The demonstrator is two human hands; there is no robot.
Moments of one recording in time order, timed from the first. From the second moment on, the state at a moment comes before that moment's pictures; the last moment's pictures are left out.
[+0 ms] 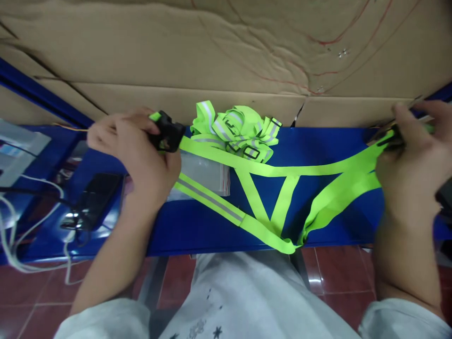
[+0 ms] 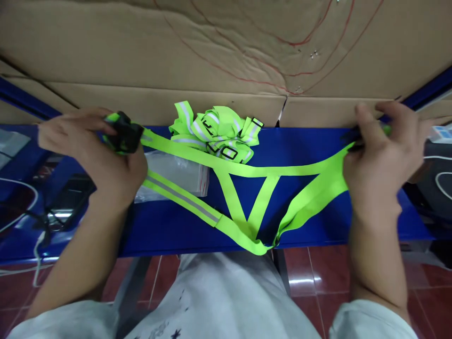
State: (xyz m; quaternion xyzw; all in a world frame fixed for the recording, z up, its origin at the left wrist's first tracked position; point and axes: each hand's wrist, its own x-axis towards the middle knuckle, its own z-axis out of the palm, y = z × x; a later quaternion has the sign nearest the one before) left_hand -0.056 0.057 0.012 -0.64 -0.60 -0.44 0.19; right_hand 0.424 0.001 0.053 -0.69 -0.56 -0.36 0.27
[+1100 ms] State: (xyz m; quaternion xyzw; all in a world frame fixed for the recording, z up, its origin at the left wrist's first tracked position) left_hand 0.063 -0.012 -0.036 -0.84 -0.47 -0.25 -0.01; right_hand 0.228 -0.017 -0.018 -0.57 -0.78 -0.12 0.22
